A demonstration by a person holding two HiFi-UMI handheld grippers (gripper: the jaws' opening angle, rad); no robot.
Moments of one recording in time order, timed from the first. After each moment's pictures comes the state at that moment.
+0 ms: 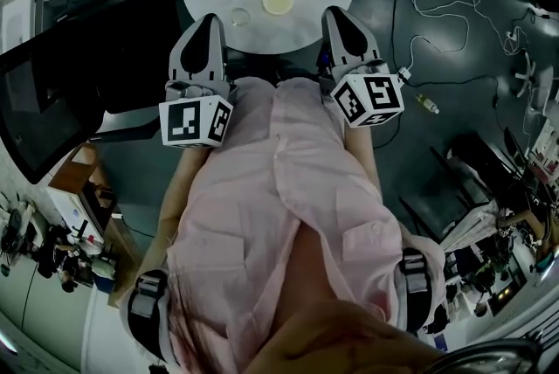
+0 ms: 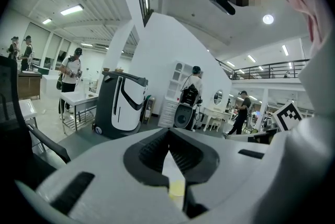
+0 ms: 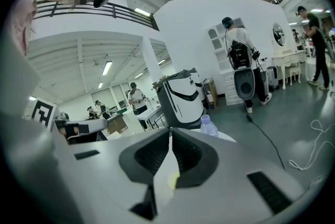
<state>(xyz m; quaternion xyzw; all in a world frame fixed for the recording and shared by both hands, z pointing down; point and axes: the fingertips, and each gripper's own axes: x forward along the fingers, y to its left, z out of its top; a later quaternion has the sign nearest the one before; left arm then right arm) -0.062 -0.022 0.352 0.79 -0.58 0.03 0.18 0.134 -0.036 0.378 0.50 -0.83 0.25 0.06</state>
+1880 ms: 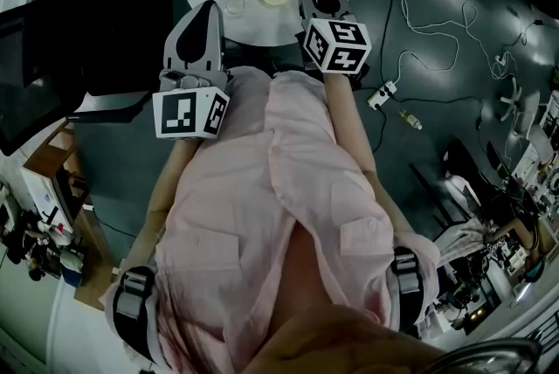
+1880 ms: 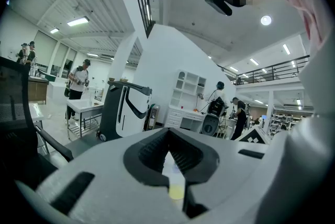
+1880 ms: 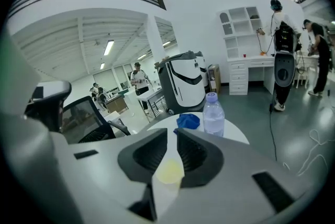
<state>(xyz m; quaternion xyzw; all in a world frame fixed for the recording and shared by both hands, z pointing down) -0.054 0.007 0.337 0.78 -0.61 -0.01 0.14 0.104 -0.066 0.459 0.47 -0.83 0.25 0.16</state>
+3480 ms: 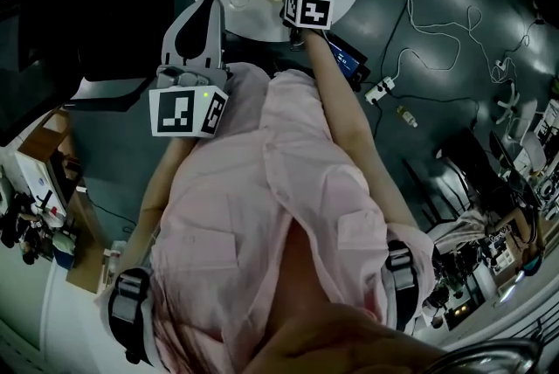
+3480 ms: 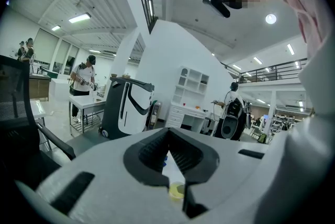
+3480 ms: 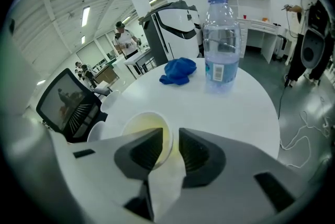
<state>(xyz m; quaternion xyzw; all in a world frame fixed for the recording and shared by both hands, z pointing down) -0.063 -0.003 0.342 0.77 -0.62 0.01 0.16 0.087 -0.065 0.629 0.44 -0.74 0.37 0.34</state>
